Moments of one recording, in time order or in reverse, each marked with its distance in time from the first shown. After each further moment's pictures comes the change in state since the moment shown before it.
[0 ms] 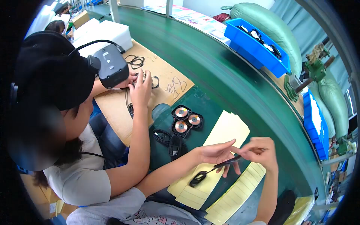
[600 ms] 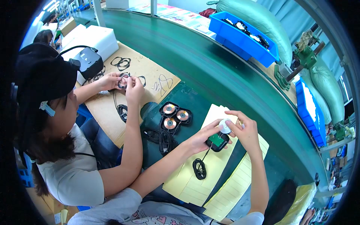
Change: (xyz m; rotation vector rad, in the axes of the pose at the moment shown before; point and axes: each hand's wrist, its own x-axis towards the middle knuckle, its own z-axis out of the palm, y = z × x) left_hand 0.002 0.006 -0.007 -0.016 0.379 0.391; right_hand 0.029 0.008 0.033 -0.190 0.255 0.256
